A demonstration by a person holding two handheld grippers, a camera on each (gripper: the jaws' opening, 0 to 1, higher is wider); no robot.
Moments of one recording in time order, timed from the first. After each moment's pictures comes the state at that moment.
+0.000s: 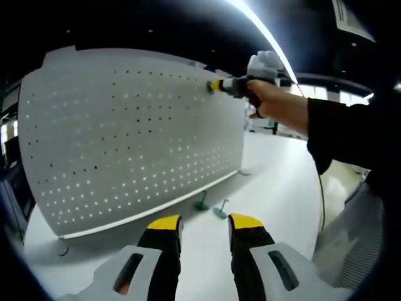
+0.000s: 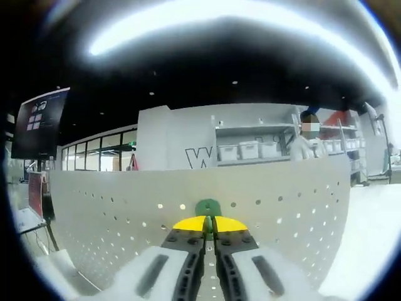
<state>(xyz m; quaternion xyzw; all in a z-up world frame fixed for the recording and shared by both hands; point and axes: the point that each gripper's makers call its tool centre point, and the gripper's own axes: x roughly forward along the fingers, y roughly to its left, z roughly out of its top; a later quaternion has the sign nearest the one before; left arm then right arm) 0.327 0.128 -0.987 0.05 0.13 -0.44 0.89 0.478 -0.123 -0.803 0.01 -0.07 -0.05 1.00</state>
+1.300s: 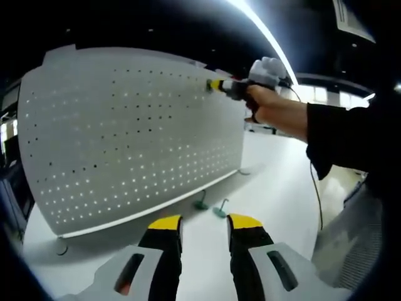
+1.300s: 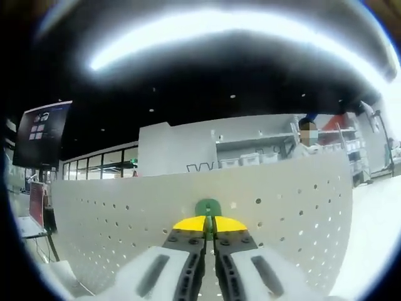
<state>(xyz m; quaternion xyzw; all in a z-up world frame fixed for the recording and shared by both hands) 0.328 0.128 -0.989 0.05 0.14 -0.44 0.89 0.478 -0.124 -0.803 0.05 -0.14 -0.04 0.99</state>
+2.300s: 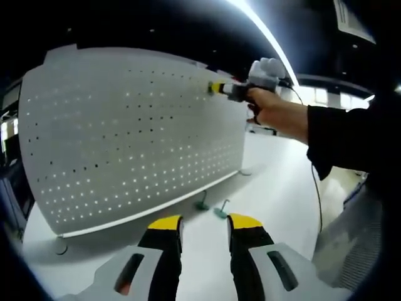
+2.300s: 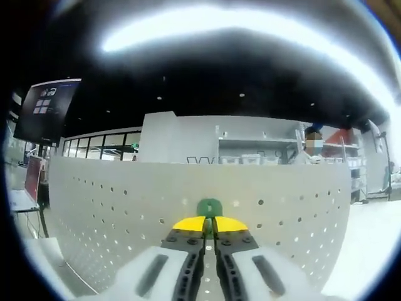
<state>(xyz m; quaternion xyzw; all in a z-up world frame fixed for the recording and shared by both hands) 0.329 0.129 -0.989 0.04 0.14 -0.44 0.89 0.479 -0.121 -0.806 -0.02 -0.11 -0.04 0.99</state>
